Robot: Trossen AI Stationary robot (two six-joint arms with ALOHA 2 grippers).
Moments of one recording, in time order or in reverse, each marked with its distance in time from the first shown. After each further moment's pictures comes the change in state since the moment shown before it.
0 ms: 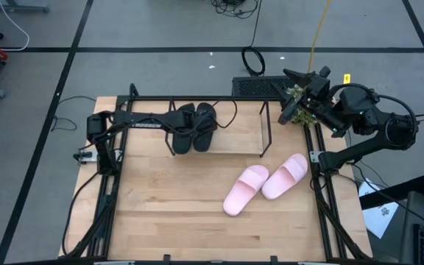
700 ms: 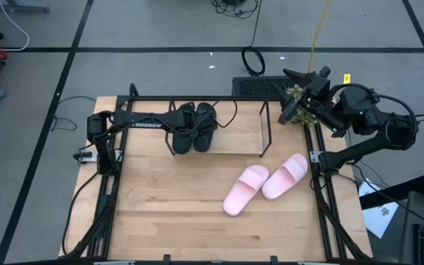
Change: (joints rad) left arm -0.001 0.006 0.000 0.006 -0.031 0.030; right arm 0.000 0.000 0.000 0.000 0.000 0.000
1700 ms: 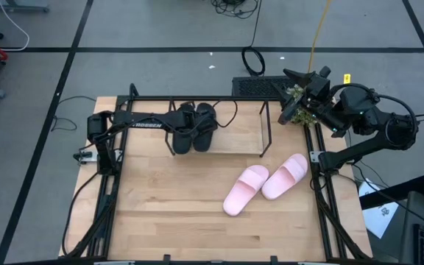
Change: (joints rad) left arm 0.003 0.002 -0.001 0.003 -0.061 0.040; right arm 0.000 0.000 0.000 0.000 0.000 0.001
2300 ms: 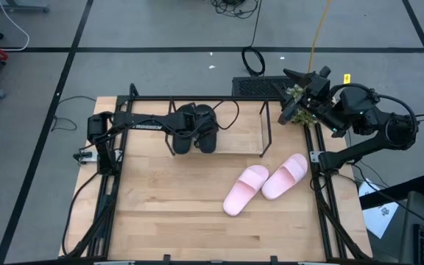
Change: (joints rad) left arm -0.022 0.001 -0.001 0.026 0.011 -0.023; right arm 0.000 0.000 0.000 0.000 0.000 0.000
